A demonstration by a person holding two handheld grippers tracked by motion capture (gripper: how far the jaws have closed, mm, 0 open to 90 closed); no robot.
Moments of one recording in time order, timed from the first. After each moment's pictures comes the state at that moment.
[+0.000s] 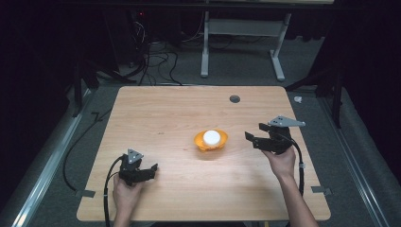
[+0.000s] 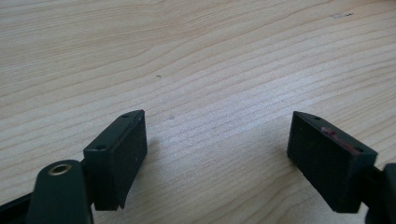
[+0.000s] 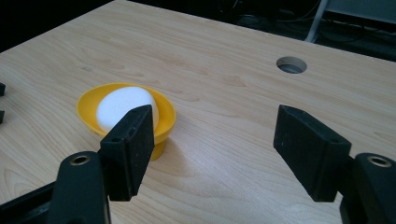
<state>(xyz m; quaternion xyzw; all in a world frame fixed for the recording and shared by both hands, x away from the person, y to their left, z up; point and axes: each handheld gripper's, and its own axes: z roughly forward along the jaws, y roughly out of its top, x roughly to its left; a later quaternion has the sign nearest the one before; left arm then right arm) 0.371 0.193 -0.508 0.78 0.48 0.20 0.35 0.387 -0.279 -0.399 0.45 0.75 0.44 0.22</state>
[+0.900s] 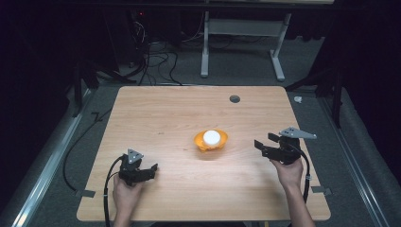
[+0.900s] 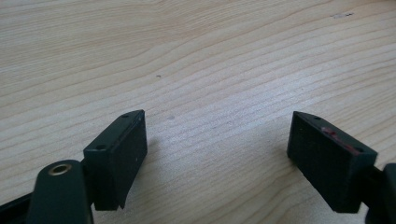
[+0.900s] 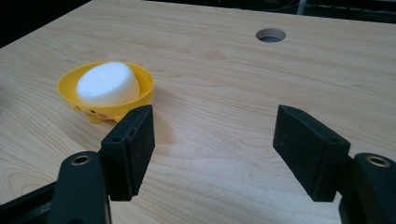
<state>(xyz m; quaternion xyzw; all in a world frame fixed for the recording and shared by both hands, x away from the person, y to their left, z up) 0.371 0.193 -0.508 0.78 0.48 0.20 0.35 0.364 -0.306 -0.426 0.50 0.72 0.44 0.21</state>
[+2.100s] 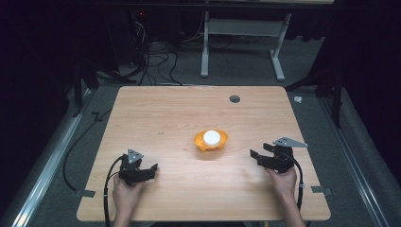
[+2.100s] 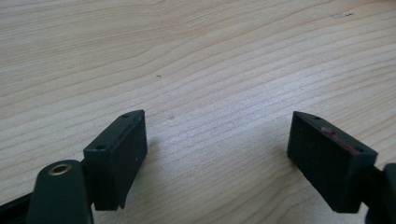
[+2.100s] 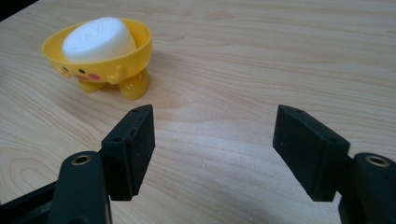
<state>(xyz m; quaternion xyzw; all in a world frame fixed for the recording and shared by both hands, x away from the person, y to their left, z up) 0.371 0.193 -0.508 0.78 0.48 0.20 0.35 0.359 -0.299 -0.467 0.51 0.72 0.42 0.19</state>
